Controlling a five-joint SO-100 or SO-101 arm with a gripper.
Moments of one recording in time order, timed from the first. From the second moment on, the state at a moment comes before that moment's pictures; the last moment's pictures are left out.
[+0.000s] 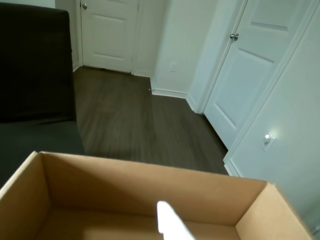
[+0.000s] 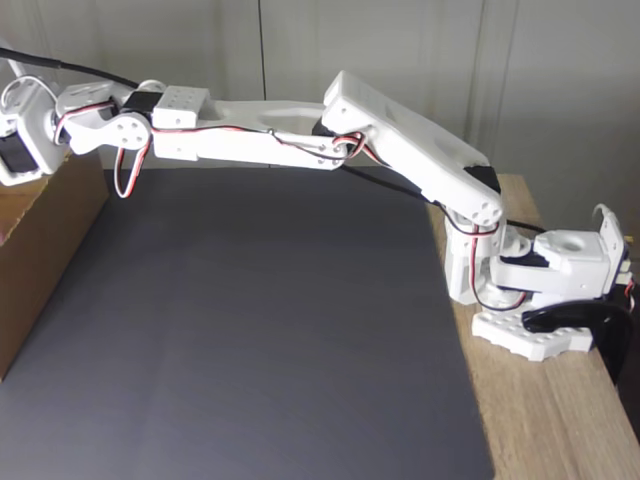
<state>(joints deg) 13.4 32.2 29.7 0.7 191.4</state>
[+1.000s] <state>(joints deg) 12.4 46.0 29.7 49.7 189.8</state>
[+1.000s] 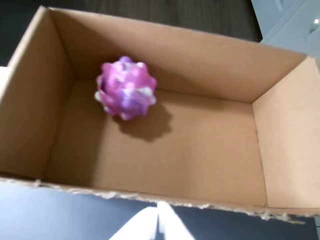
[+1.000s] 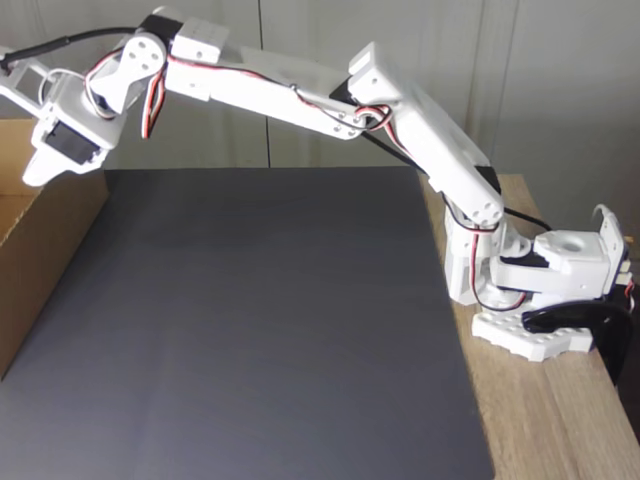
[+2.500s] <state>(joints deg) 19.0 113.6 106.7 37.1 191.5</state>
